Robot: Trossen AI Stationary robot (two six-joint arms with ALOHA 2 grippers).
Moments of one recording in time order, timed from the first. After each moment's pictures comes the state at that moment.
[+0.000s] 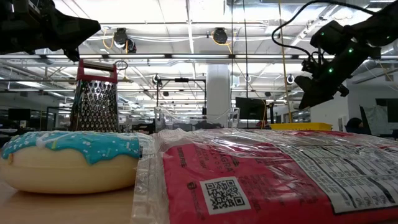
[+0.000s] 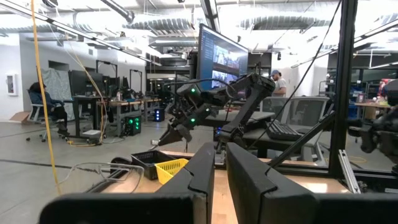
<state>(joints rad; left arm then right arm) -0.02 0.13 0.02 0.39 -0.13 0.02 -0.90 0.84 0.40 -0.17 0.18 0.10</state>
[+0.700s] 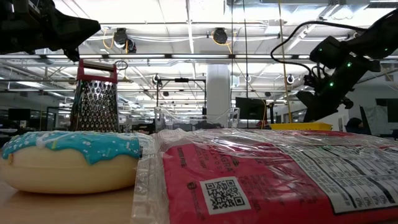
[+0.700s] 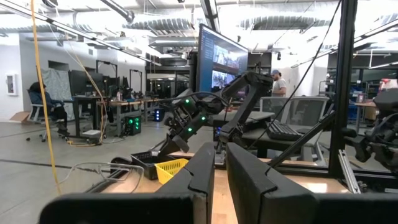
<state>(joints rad) -0.02 0.13 0.02 0.39 -0.13 0.02 -0.96 0.96 0.34 -0.07 0.16 0.10</state>
